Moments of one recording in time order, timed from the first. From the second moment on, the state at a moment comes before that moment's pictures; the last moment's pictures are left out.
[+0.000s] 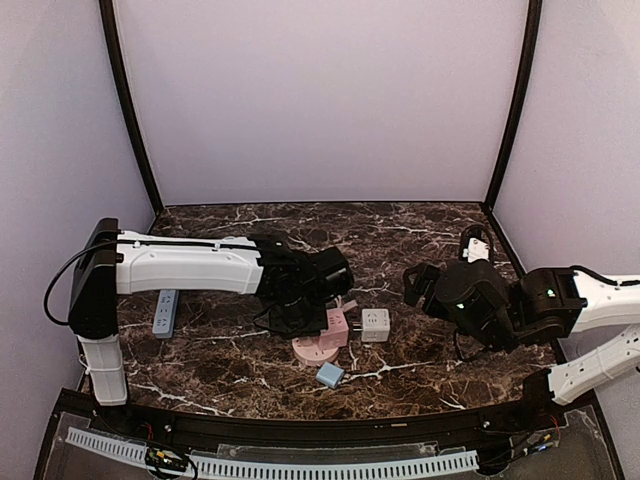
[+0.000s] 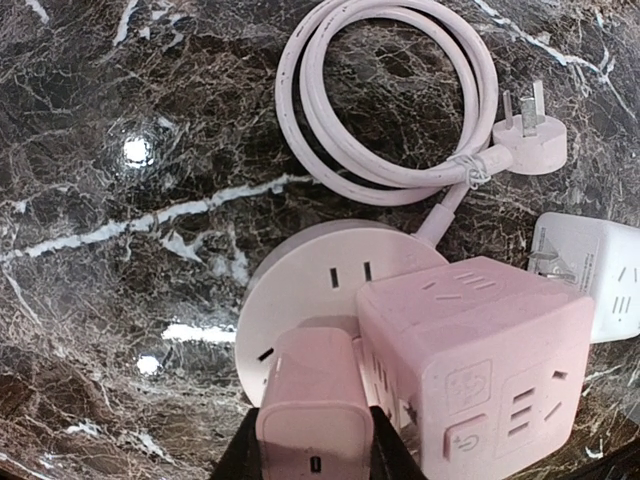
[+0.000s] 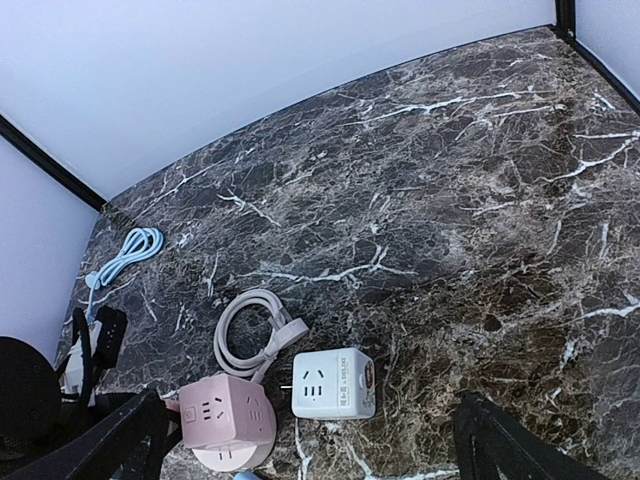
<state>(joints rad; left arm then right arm) -1.12 1.94 1.54 -0.99 -0.21 -1.23 1.32 1.04 0.88 -0.64 0.90 1.21</state>
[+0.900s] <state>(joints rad) -1.13 1.96 1.57 -1.05 -0.21 -1.25 1.32 1.04 0.88 -0.64 0.89 1.20</state>
